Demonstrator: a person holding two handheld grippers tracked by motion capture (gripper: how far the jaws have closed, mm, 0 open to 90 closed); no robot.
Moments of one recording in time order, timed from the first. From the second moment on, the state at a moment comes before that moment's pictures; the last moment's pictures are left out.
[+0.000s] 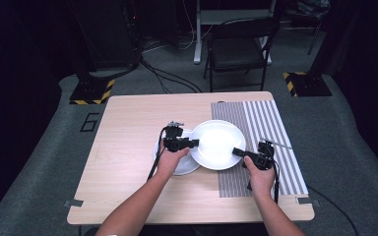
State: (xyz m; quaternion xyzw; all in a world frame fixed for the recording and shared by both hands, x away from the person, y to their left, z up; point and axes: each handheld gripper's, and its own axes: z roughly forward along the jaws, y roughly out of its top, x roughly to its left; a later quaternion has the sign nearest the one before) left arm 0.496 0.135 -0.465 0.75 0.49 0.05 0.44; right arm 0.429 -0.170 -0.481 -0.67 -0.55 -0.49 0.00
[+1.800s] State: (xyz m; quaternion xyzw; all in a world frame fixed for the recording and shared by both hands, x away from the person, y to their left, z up) left arm 0.503 0.098 -0.466 0.77 0.47 0.03 0.44; right arm 0.406 -0.196 -0.479 -0.69 -0.53 -0.49 -0.01
